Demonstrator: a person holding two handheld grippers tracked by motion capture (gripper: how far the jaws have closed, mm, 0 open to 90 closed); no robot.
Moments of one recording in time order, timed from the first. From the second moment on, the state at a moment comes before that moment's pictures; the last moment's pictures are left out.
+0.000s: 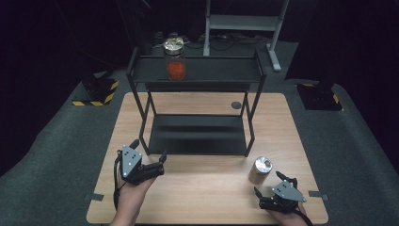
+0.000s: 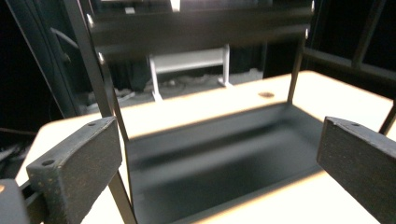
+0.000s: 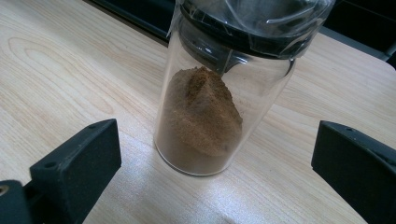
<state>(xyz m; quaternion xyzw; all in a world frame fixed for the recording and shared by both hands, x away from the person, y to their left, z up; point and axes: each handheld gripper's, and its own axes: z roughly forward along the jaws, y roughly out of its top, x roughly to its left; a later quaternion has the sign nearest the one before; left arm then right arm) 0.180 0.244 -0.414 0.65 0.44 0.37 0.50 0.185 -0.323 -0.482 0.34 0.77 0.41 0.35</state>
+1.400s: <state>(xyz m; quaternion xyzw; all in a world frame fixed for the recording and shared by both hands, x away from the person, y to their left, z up) 0.170 0.227 -0.475 0.74 0.46 0.34 0.36 0.184 -0.326 -0.483 0.34 0.77 0.42 0.35</state>
